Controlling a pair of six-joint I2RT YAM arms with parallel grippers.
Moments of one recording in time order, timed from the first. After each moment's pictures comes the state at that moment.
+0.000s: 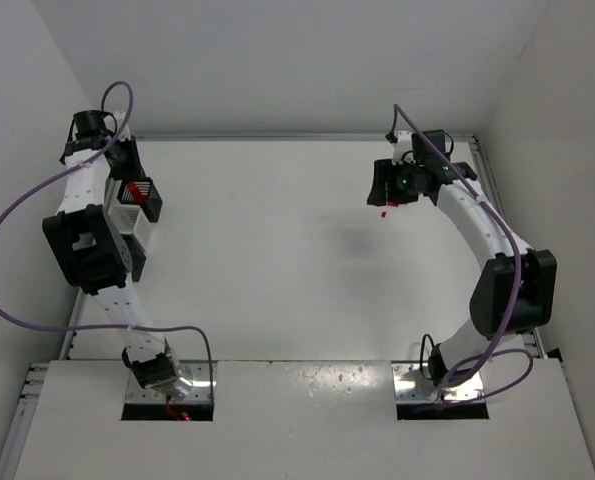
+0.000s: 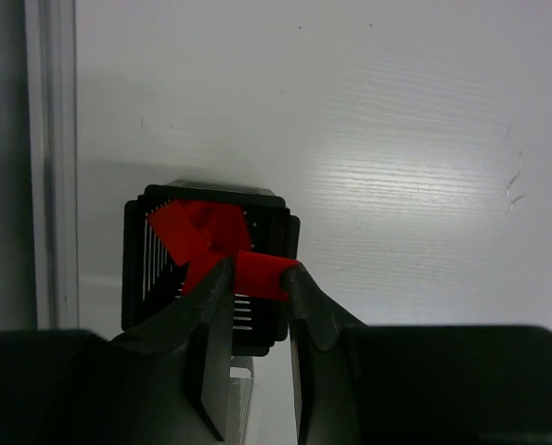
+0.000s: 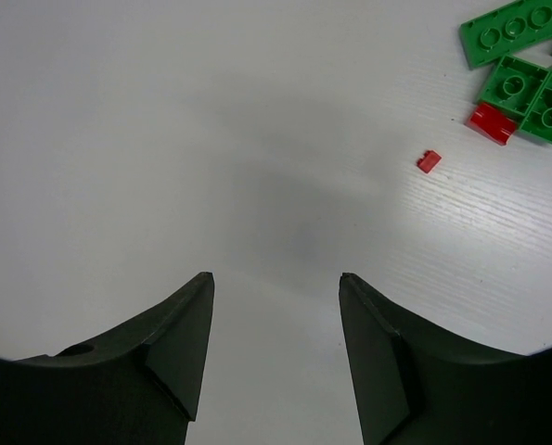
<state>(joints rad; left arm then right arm) 0.34 1.97 1.79 -0.66 0.23 0.10 0.14 1.61 1.33 -0.59 -0.30 0.04</state>
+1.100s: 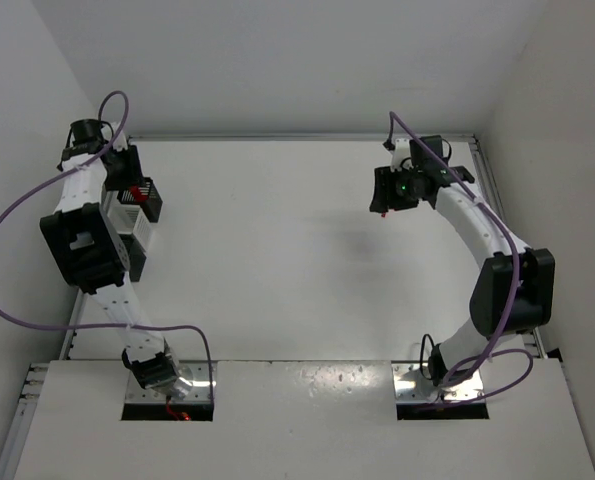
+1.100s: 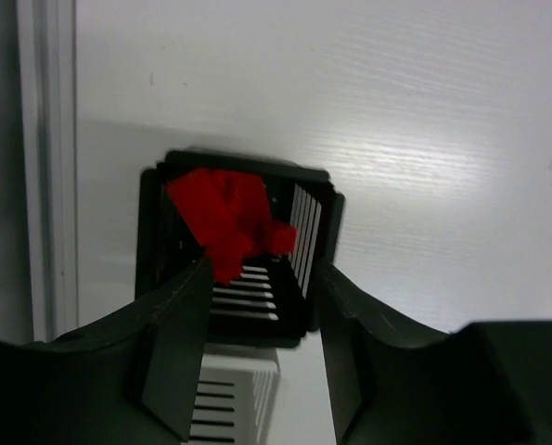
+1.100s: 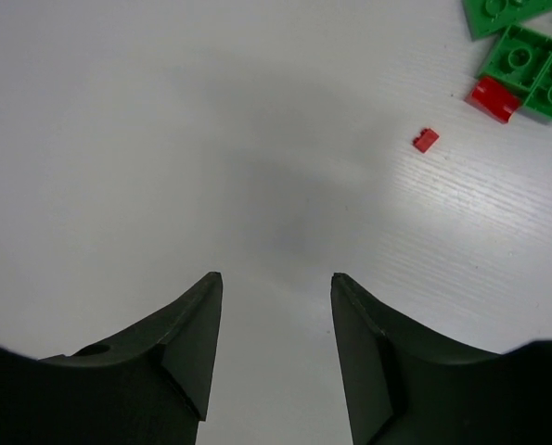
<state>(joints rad) 0.38 2.02 1.79 -0.68 0.20 0.11 0.14 1.61 1.30 -0.59 -0.30 0.01</state>
